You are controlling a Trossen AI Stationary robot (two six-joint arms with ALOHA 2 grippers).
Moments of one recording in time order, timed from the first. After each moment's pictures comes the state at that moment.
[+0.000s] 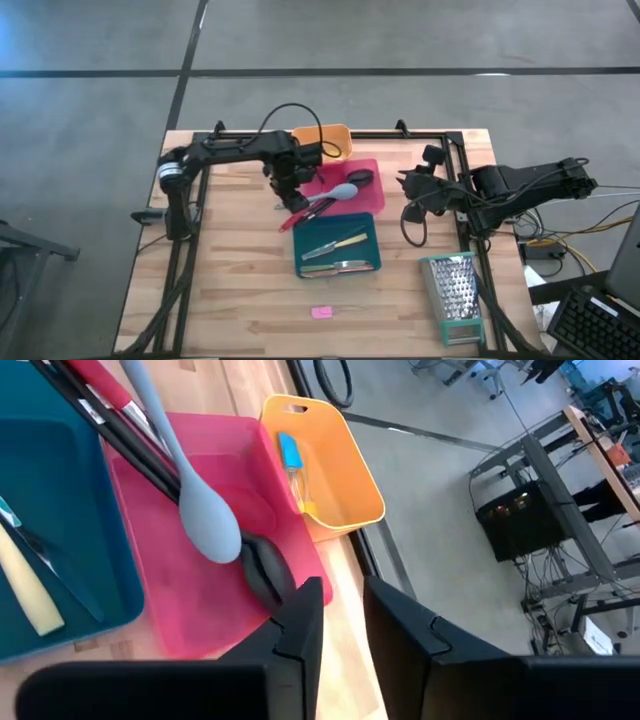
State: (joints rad) left arm 0.31 1.84 1.62 -1.33 0.29 -0.24; right arm 0.20 1.08 1.15 -0.95 0.76 0.05
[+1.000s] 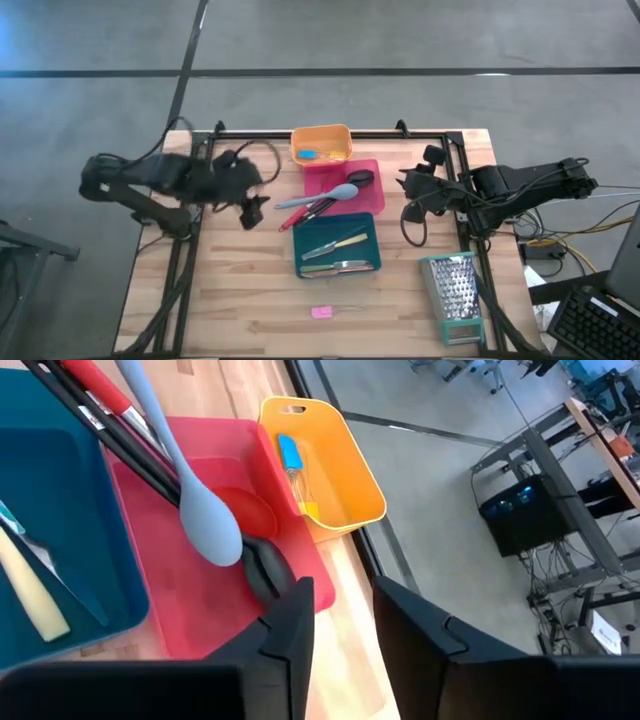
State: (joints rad) left arm -0.18 1.20 1.51 -1.19 -0.46 -0.49; right arm 0.20 1.08 1.15 -0.95 0.76 0.08
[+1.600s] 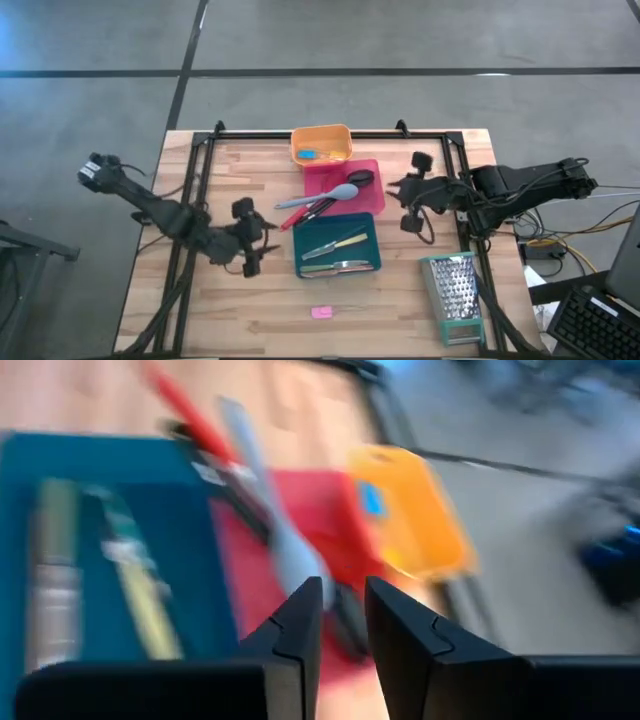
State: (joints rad) left arm -0.52 1.10 0.97 -0.54 -0.60 -0.40; right arm 0.20 1.08 1.15 -0.80 0.52 0.01
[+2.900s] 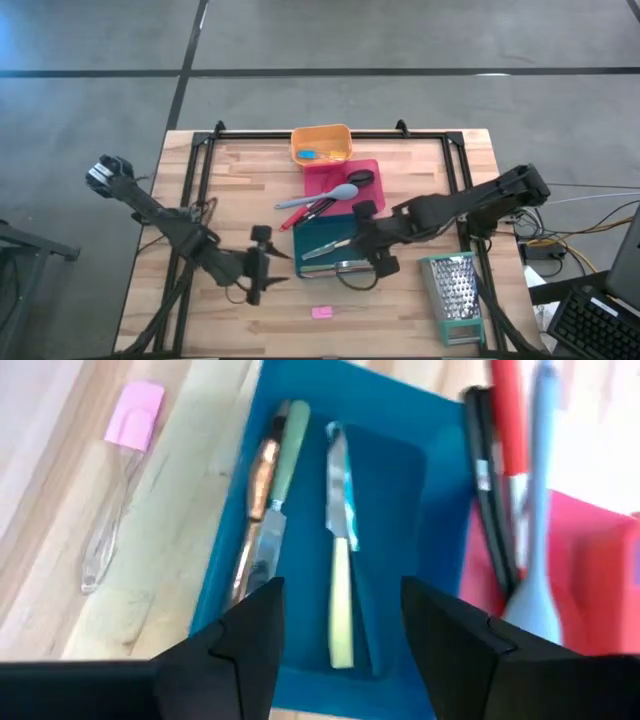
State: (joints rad) left arm -0.61 1.23 0.85 -0.13 -0.52 -0.10; right arm 0.29 1.58 1.42 -0.89 0.16 -0.10
